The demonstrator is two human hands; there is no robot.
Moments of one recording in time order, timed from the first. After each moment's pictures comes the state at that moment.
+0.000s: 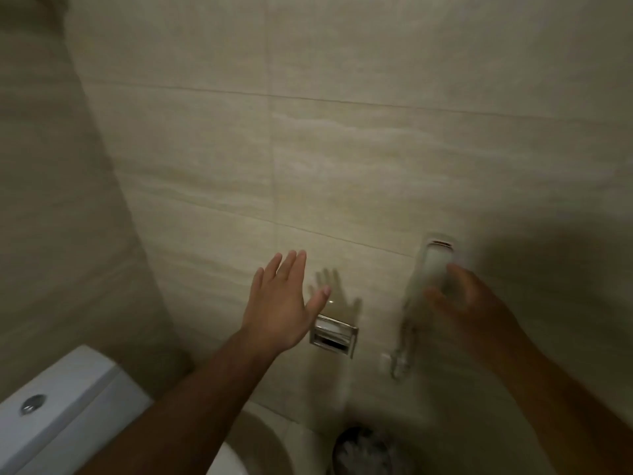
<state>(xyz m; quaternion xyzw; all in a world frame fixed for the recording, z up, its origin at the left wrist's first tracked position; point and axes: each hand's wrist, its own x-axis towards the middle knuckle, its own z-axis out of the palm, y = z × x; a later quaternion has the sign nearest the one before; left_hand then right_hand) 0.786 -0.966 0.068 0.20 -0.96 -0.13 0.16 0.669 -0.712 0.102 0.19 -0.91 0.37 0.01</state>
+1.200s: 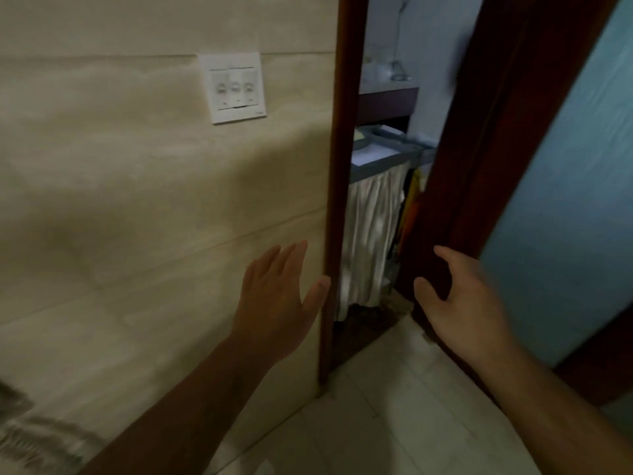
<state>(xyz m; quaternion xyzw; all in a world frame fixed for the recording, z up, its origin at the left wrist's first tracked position) 0.580 -0.426 0.062 -0.28 -0.93 -0.22 0.08 0.697 -0.203 0.075 -0.24 -0.91 0.26 0.21</state>
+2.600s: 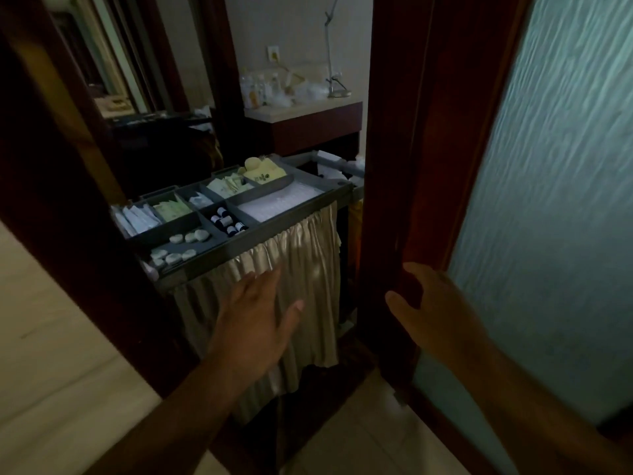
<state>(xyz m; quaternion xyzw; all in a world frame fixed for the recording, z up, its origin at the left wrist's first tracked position) 0.408 -0.055 0.068 -0.29 -0.93 -0.22 0.04 0.532 0.171 0.066 -0.27 -0.89 0.31 0.17</state>
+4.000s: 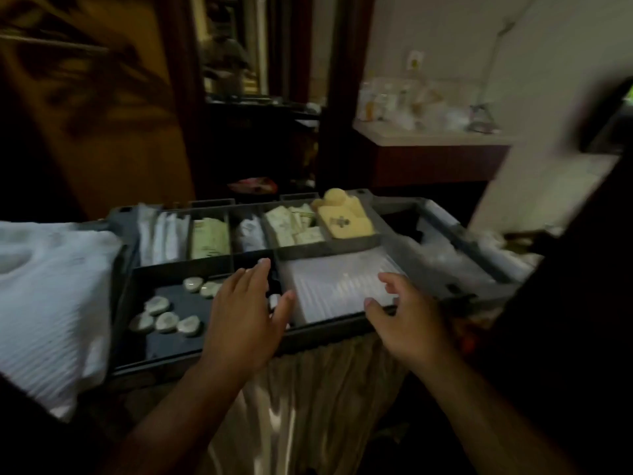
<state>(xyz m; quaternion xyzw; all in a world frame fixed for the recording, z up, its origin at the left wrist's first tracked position) 0.048 0.045 0.042 -0.06 -0.95 -0.29 0.13 0.070 0.276 0.066 -0.08 -0.92 0.36 0.10</state>
